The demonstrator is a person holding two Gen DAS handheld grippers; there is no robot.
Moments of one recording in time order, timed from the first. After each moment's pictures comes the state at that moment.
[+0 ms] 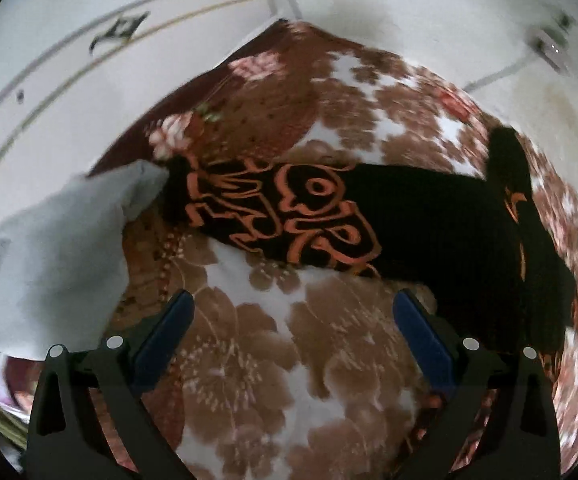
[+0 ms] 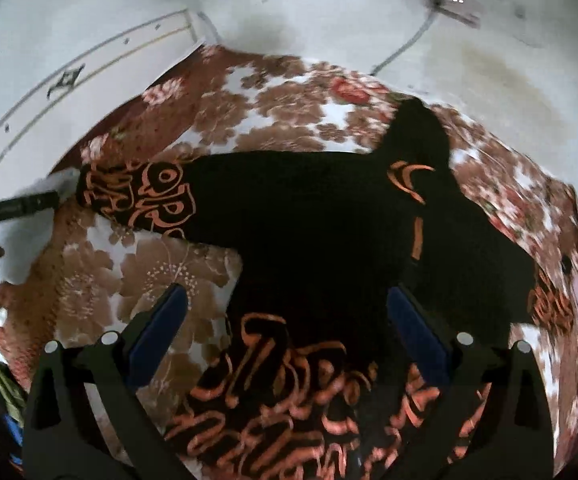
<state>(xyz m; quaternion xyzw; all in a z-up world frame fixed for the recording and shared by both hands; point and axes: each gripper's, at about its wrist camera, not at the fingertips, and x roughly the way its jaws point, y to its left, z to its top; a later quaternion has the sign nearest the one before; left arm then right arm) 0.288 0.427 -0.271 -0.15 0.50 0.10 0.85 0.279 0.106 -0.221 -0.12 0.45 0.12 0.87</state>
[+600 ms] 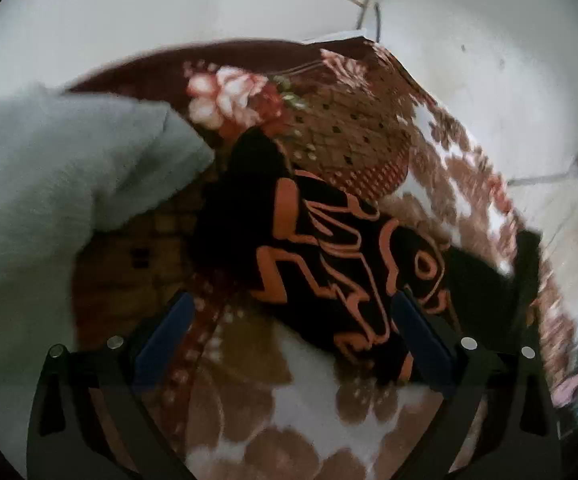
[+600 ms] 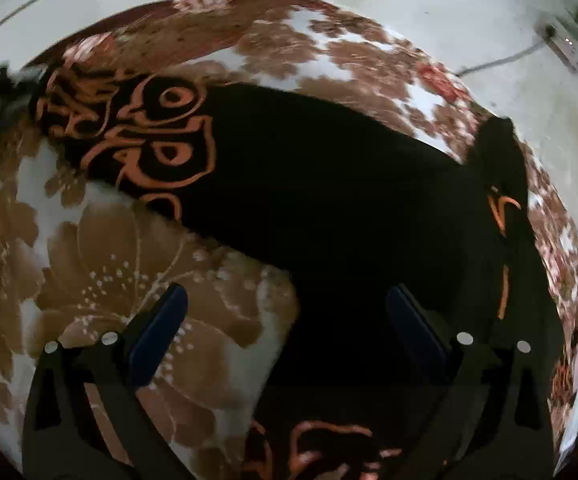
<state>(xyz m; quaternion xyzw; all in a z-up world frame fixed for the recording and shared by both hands) 0.348 0.584 -0.426 -0.33 0.40 0.09 0.85 0.360 0.226 -0.408 -0.24 0.46 0.15 0.84</state>
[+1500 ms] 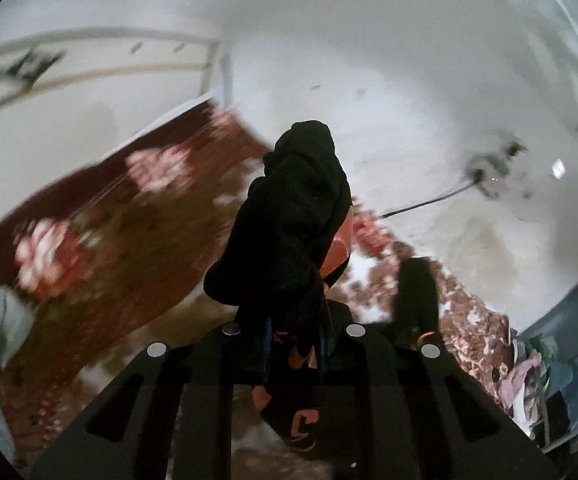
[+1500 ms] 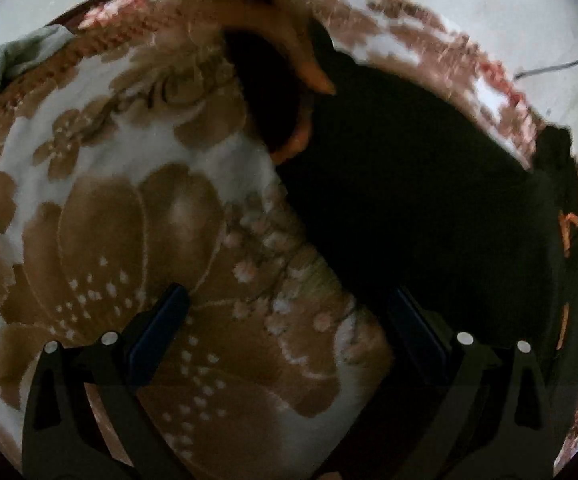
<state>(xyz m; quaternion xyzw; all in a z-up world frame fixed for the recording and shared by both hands) 0.449 0.454 -0.217 -0.27 0.31 -0.05 0.91 0.379 0.256 -0.470 -0.24 0.46 0.20 0.83</state>
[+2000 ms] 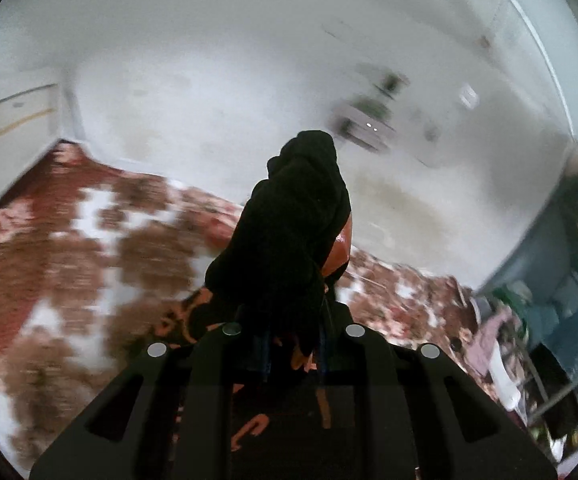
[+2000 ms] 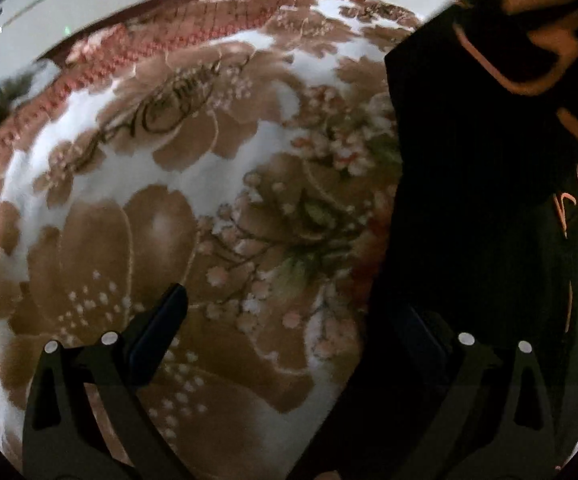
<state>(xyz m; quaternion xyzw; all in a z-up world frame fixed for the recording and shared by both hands) 0.506 0.164 -0.135 -0.19 0.29 -0.18 0.92 0.382 0.234 -0.463 -0.19 0.46 0.20 0.85</state>
